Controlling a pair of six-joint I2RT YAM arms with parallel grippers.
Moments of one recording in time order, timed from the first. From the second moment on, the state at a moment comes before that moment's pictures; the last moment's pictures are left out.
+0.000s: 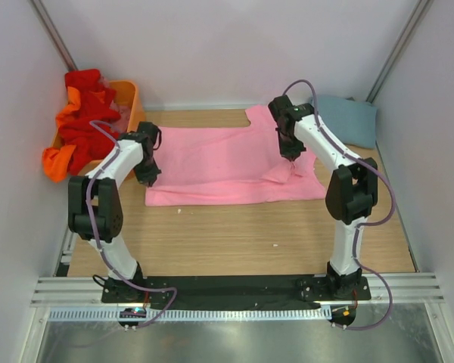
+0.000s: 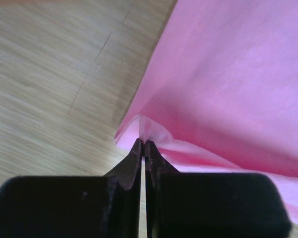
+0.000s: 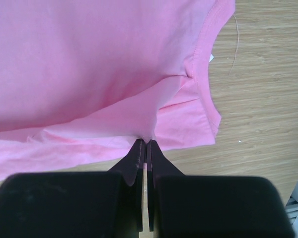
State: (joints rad) left arm -0.13 1.75 1.32 -0.92 -0.28 -0.57; right arm 0.36 1.96 1.82 -1.11 0.33 0.29
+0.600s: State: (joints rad) left arm -0.20 1.63 1.48 -1.00 -0.35 -0.56; right arm 0.30 1.98 1.83 -1.03 0.42 0.36
